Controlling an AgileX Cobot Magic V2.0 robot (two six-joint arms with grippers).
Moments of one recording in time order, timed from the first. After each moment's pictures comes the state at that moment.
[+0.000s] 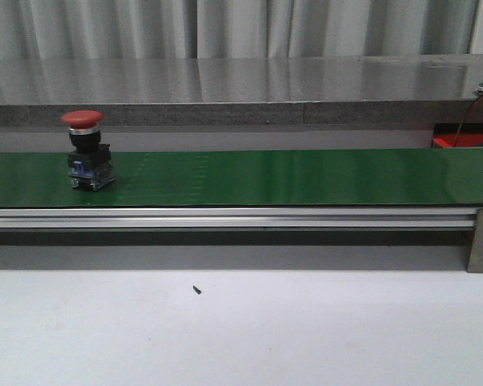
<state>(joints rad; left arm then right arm) 0.42 1.77 -1.38 -0.04 0.64 0.00 -0.07 0.43 -0.52 0.35 0.58 -0.50</state>
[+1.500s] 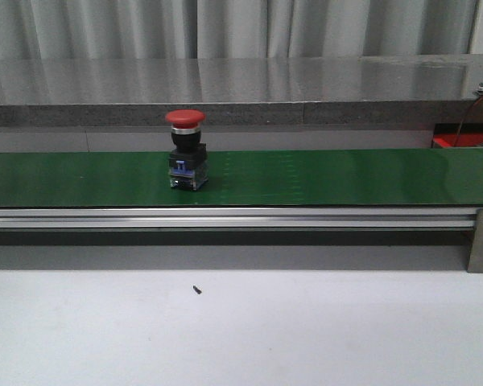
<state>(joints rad) 0.15 1.67 -1.26 -0.10 0.68 0.07 -0.07 0.43 -0.52 0.35 0.58 -0.50</state>
